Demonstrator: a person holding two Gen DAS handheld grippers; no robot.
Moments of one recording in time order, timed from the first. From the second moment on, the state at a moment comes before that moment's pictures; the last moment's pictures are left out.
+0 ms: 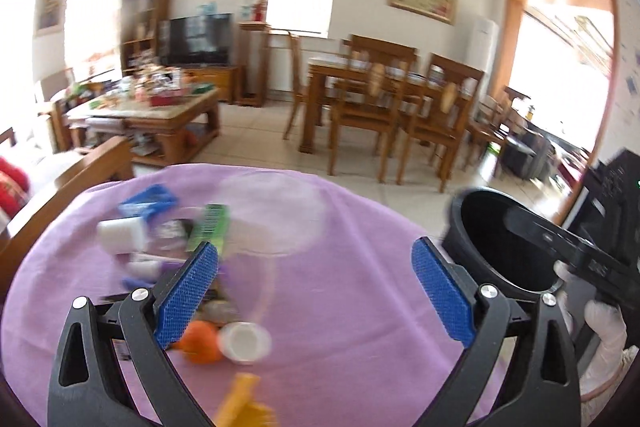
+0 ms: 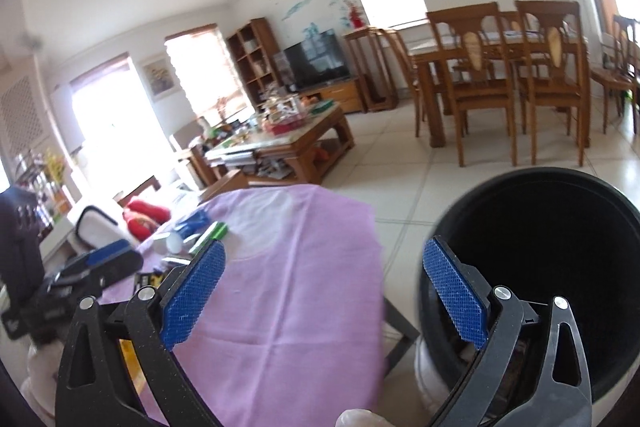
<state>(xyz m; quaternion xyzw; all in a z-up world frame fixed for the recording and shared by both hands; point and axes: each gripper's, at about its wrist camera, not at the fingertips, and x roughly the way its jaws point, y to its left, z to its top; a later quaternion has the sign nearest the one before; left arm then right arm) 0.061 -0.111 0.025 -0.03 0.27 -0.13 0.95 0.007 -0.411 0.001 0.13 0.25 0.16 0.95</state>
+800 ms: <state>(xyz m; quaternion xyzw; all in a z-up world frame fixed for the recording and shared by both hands) 0.167 0.046 -0.036 -0.03 0.37 -0.01 0.93 0.154 -0.163 -0.020 0.03 0.40 0.25 0.88</state>
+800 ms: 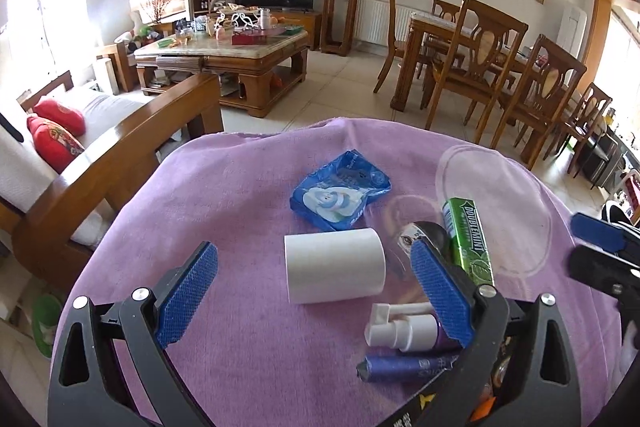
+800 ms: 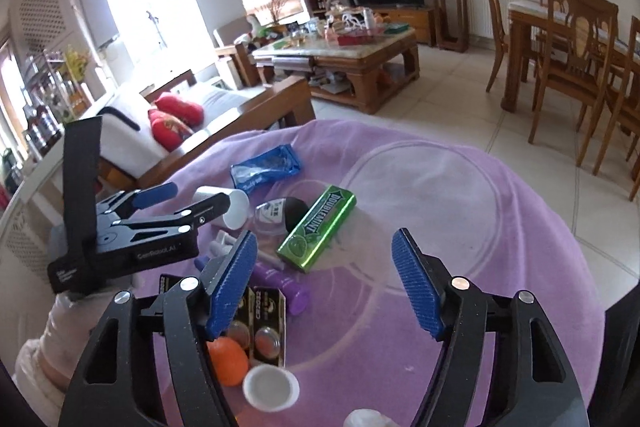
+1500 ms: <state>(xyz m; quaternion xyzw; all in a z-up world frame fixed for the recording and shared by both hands) 0.173 0.072 -0.054 -0.09 0.41 -0.03 0.91 0.197 -0.109 -0.076 -0.04 0.46 0.23 0.86</state>
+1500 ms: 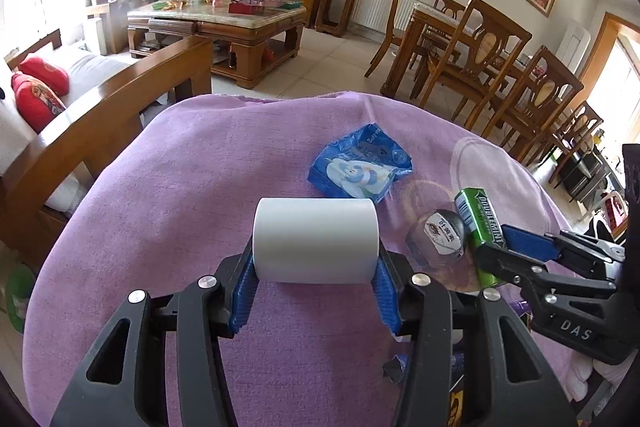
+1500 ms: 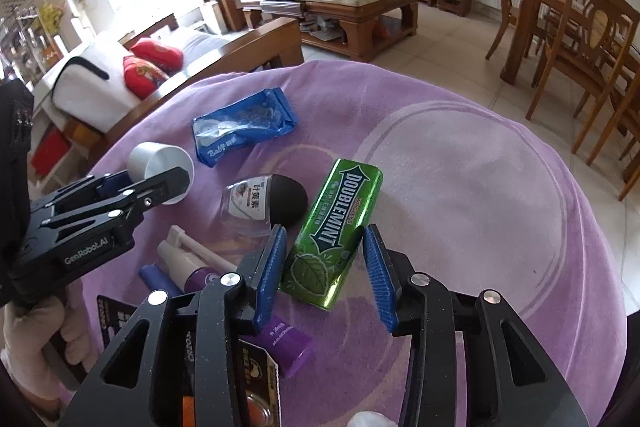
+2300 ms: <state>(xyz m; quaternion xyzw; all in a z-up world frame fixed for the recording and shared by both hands) 0.102 0.032 0.006 -0.10 0.30 -0.10 0.94 0.139 -0.176 -0.056 -0.01 0.43 0.23 0.87</state>
